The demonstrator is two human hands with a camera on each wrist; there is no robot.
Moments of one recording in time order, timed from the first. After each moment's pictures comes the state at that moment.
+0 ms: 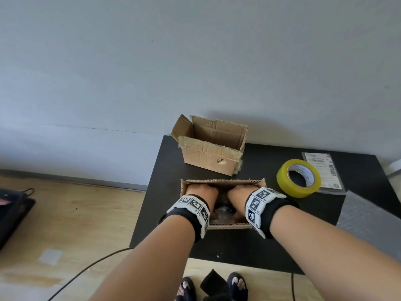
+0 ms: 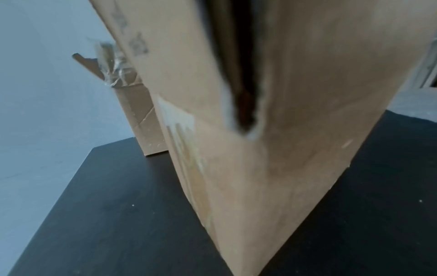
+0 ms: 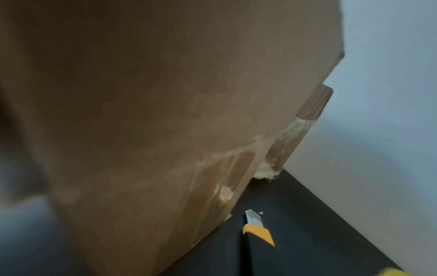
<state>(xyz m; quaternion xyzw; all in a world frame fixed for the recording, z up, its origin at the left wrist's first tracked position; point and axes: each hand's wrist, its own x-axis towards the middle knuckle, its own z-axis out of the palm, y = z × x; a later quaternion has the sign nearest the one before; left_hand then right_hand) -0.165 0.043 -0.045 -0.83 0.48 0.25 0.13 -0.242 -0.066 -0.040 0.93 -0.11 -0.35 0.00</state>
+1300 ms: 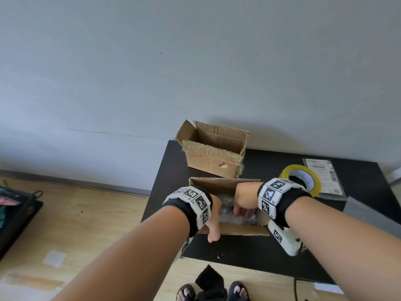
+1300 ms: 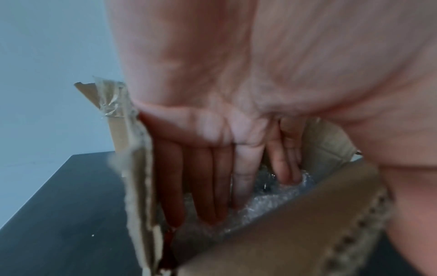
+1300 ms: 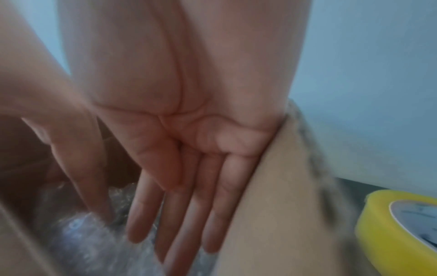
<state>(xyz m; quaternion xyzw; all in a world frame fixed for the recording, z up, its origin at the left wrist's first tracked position) -0.184 0.046 0.022 -0.75 0.43 0.44 0.24 -0.237 -0.070 0.001 0.79 -0.30 -0.45 -0.28</state>
